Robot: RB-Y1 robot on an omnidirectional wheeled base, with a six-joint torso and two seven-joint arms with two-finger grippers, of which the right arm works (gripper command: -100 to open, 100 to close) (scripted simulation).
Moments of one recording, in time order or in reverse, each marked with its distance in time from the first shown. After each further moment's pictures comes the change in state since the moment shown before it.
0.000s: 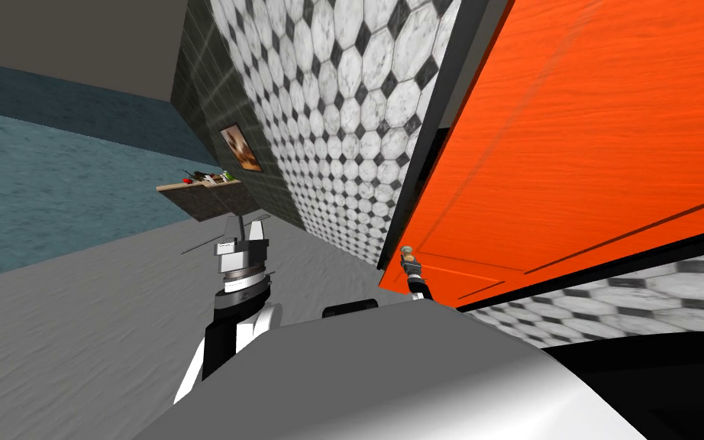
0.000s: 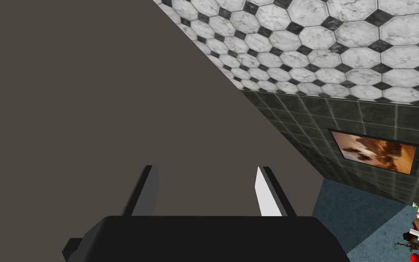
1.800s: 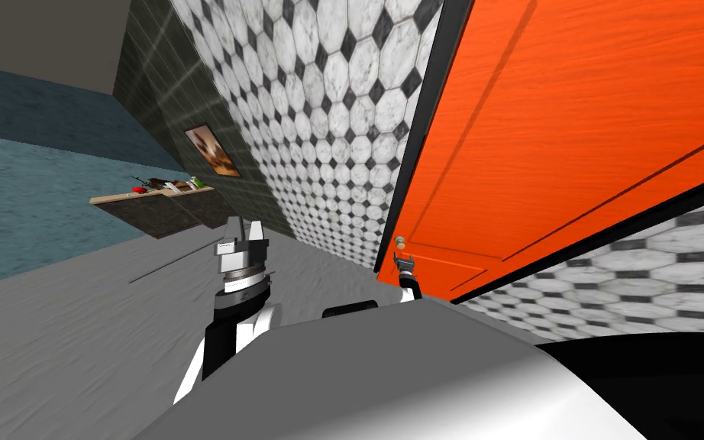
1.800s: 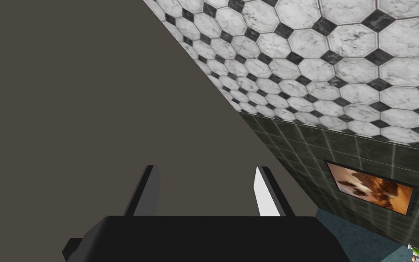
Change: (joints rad) arm -0.053 0.117 -0.067 0.002 -0.026 0.016 0.153
